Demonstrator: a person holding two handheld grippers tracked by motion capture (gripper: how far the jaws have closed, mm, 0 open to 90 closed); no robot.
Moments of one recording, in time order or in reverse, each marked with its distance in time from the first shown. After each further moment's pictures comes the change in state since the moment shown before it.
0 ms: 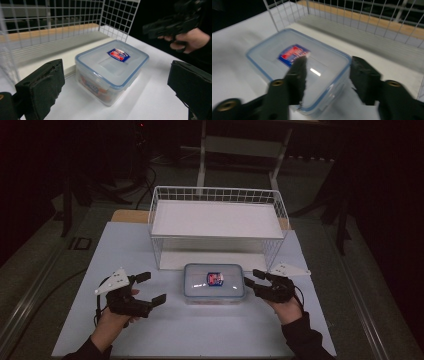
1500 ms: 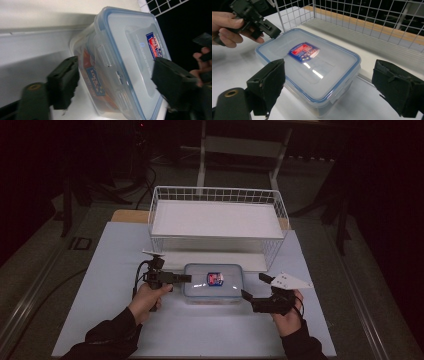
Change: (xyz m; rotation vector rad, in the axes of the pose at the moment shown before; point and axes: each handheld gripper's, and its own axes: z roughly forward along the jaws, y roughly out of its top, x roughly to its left) left arm 0.065 -0.010 0.110 0.383 -0.075 -0.684; right arm 0.015 -0.018 -0.008 -0.063 0.011 -0.045
